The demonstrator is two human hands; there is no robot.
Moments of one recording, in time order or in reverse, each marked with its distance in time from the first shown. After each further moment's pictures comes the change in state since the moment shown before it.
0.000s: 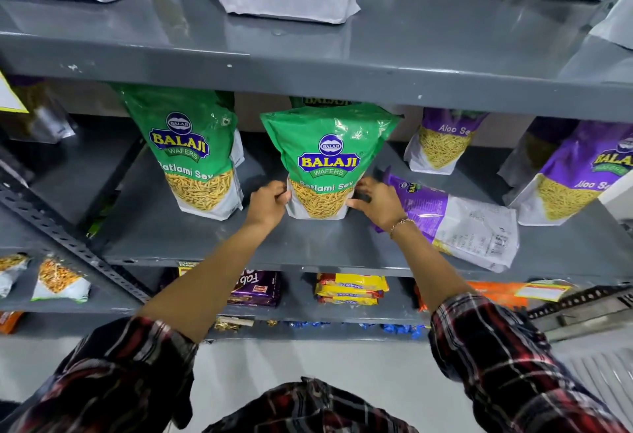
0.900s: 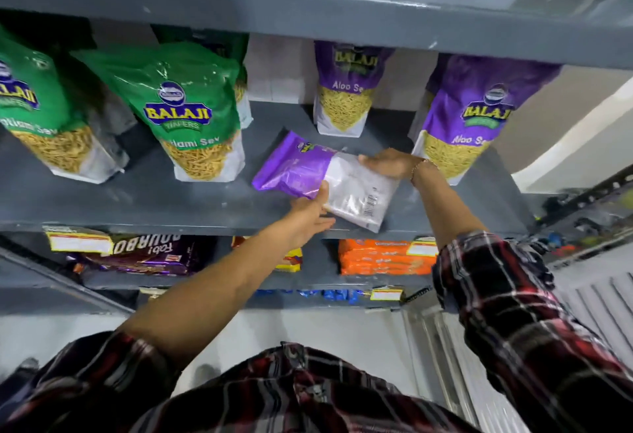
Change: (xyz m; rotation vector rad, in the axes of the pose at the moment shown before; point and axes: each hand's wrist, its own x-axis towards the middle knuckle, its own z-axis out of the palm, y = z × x) left_hand -0.120 0.188 0.210 -0.848 -0.438 -0.529; right_hand -0.026 0.161 -0.195 -0.332 -0.360 0.221
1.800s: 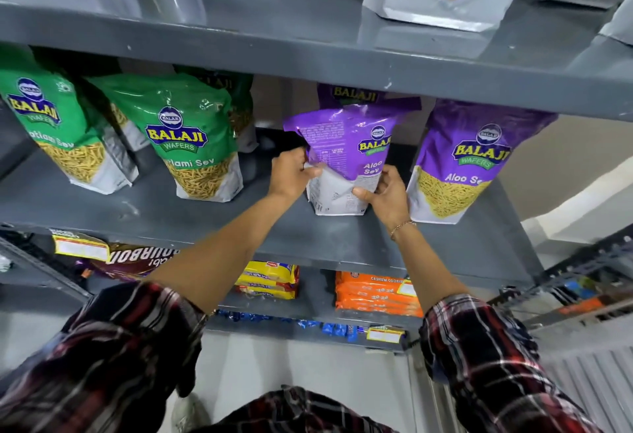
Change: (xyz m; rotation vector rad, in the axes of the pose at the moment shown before) left_hand 0.057 0.078 -0.004 0.521 0.370 0.778; right_hand 0.023 0.025 0.041 1.026 0.527 -0.369
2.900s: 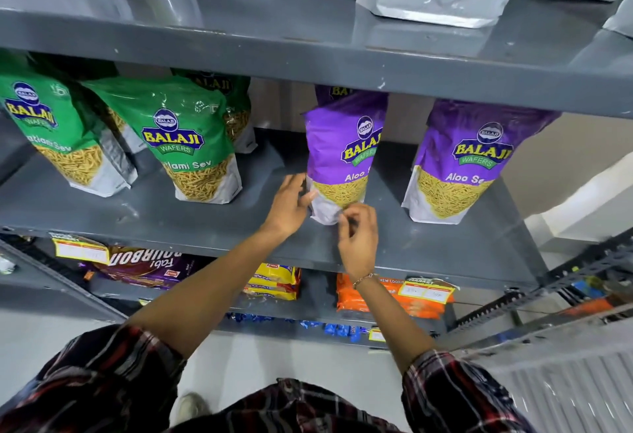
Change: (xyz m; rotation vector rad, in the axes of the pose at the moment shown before) left_hand -0.041 -0.027 0.008 0.199 -0.113 0.062; right_hand -0.078 0.030 0.047 -0.289 0.223 -0.308
